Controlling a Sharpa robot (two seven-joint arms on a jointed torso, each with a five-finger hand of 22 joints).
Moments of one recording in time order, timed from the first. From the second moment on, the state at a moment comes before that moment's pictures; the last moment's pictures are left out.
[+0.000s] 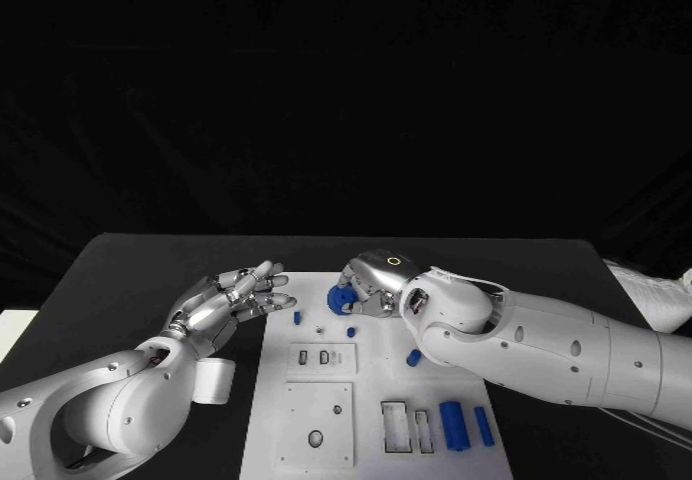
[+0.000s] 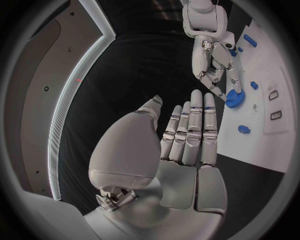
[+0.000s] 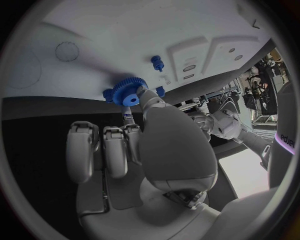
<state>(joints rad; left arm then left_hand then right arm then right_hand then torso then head) 1.14 -0.97 0.00 1.81 0.13 -0.34 0.47 1.35 -0.04 0.15 0.18 0.16 0.97 0.22 0.08 0.07 1.05 0.17 0.10 0.07 1.20 0.09 0.22 0.24 0.18 0.97 0.21 0.30 0.11 1.14 -0.71 0.07 1.55 -1.83 -0.31 -0.30 1.42 -0.11 0.20 0.20 0.21 1.07 0.12 0.15 0.08 1.47 0.03 1.43 1.31 1.47 -0.05 1.52 1.31 0.08 1.47 0.05 1.43 1.28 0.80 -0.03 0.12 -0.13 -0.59</state>
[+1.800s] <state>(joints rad) 1.14 -0.97 0.00 1.80 0.13 -0.34 0.45 1.36 -0.03 0.16 0.18 0.16 0.97 0.22 0.07 0.07 1.05 0.16 0.09 0.07 1.20 0.10 0.22 0.25 0.18 0.97 0.21 0.30 0.10 1.14 -0.69 0.06 1.50 -1.83 -0.27 -0.31 1.10 -0.03 -0.06 0.29 0.24 1.00 0.14 0.07 0.07 1.47 0.05 1.39 1.31 1.47 -0.03 1.54 1.31 0.07 1.46 0.07 1.44 1.30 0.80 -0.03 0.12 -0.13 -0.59</state>
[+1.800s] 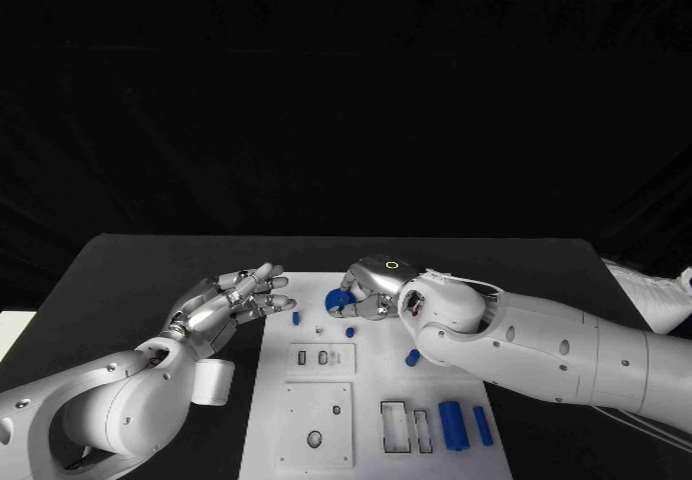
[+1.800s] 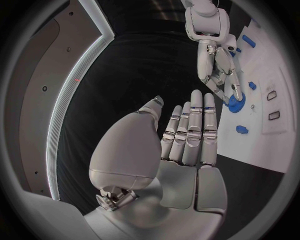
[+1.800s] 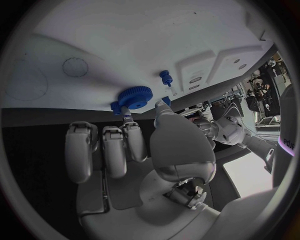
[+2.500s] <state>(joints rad) 1.14 -0.98 0.00 1.80 0.13 -0.34 0.45 1.36 -0.03 0.16 0.18 0.16 0.97 0.22 0.07 0.07 1.05 0.16 0.09 0.07 1.20 0.10 0.22 0.25 0.18 0.97 0.21 0.30 0.10 1.13 -0.93 0.07 1.59 -1.56 -0.47 -0.08 1.38 -0.05 -0.02 0.15 0.17 1.00 0.14 0.07 0.07 1.46 0.05 1.35 1.31 1.47 -0.03 1.54 1.31 0.07 1.46 0.07 1.44 1.28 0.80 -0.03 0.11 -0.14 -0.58</state>
